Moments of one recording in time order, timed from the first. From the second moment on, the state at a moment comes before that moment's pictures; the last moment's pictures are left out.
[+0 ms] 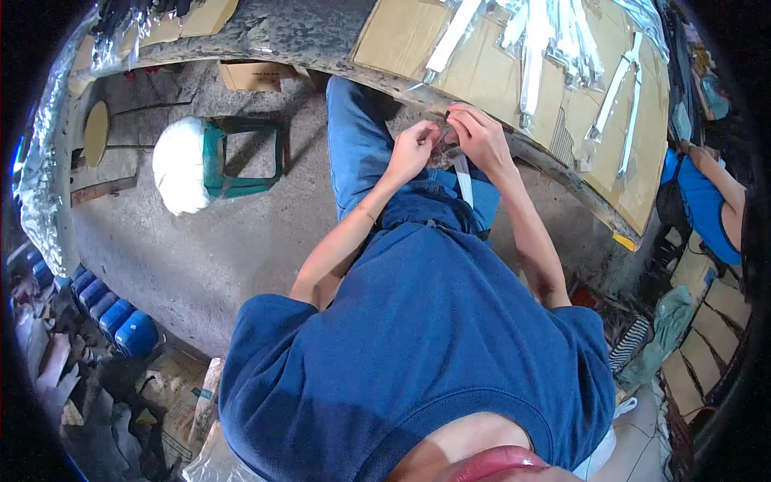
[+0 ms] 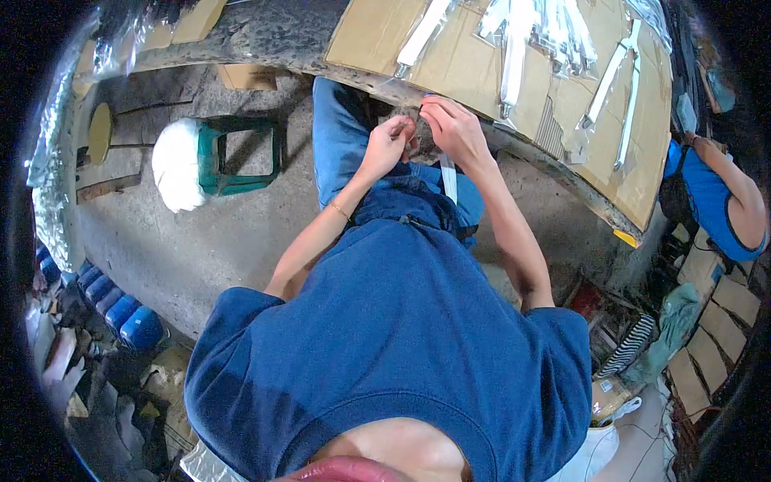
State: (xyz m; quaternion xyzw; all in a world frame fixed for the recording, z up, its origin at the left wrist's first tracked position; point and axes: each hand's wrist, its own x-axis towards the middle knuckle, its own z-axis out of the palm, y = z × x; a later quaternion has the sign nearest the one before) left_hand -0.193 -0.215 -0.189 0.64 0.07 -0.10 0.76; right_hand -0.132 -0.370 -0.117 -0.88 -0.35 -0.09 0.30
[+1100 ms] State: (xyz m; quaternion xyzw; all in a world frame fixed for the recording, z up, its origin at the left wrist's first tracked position) left_hand -0.178 -0.162 -0.025 0.71 0.08 -0.04 0.69; right_hand -0.136 -0.306 -0.020 -0.78 -0.13 -0.03 0.61
